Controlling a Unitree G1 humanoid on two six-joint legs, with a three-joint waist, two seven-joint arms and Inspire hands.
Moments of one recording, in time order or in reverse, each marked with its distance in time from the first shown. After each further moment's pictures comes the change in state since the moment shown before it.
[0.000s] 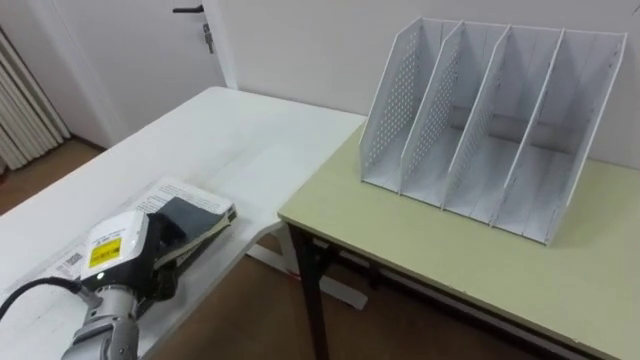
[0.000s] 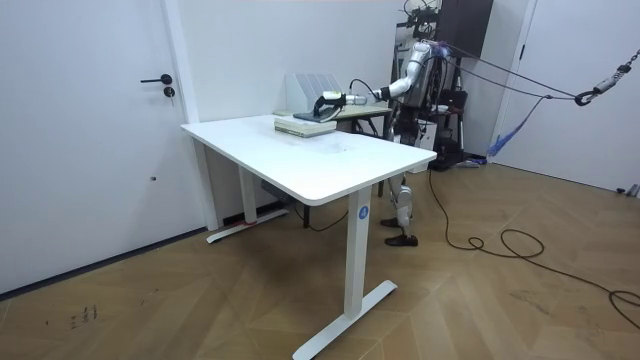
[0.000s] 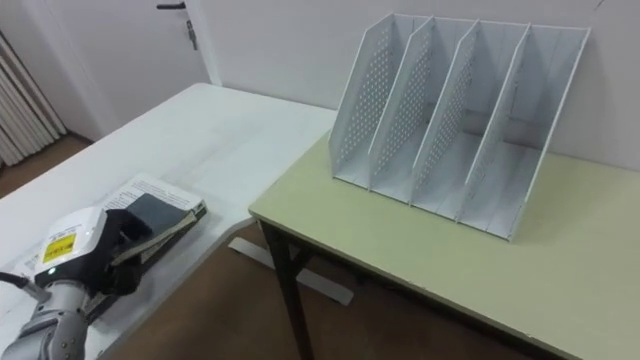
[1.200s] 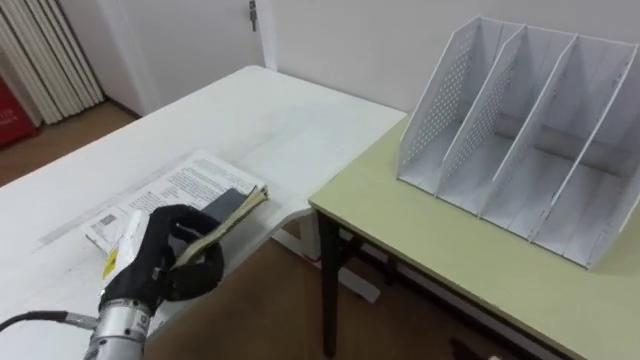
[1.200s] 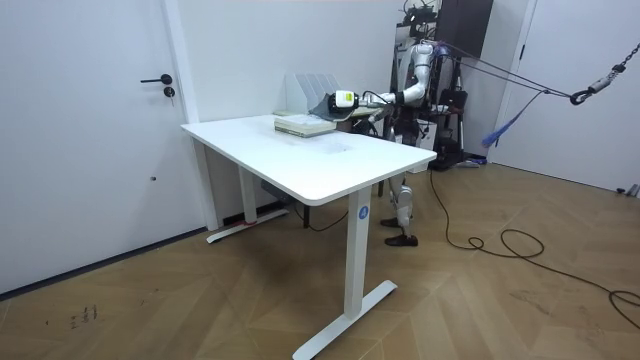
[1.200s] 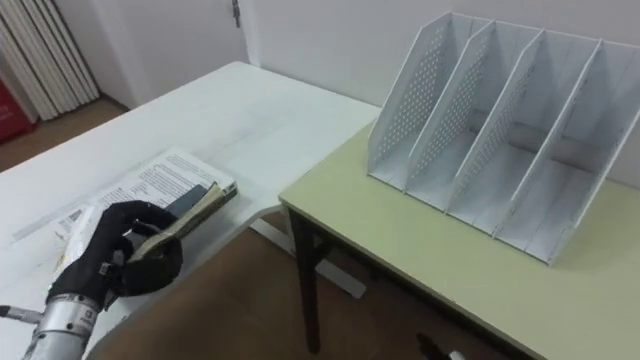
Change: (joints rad) left arm 0.217 -0.024 -0.016 -0.369 -0.706 -0.191 -0.116; right arm -0.030 0.013 0.138 -0.493 0.002 -0.092 0.110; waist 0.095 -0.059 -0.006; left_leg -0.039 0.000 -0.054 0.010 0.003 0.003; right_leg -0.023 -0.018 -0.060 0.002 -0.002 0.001
